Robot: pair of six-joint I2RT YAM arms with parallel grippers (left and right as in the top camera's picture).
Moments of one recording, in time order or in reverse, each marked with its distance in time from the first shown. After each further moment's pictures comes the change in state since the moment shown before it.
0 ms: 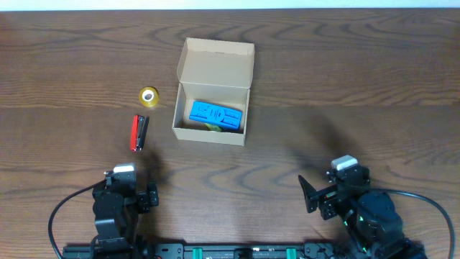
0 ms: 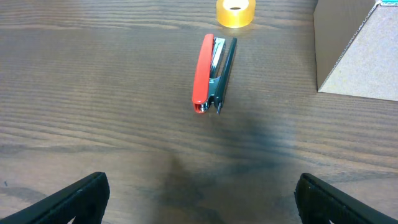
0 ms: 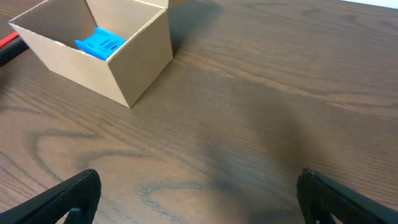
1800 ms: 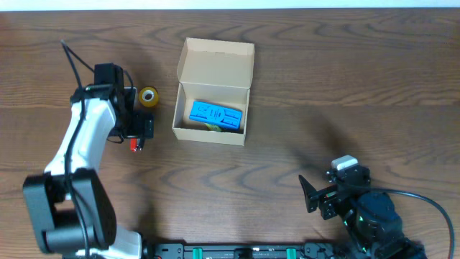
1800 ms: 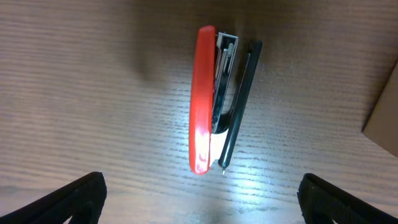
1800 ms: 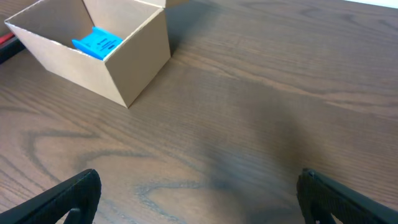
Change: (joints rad) left arm 0.019 1.689 1.009 -0.200 0.010 0.018; right arm 0.000 0.000 -0.002 0.000 0.007 0.000
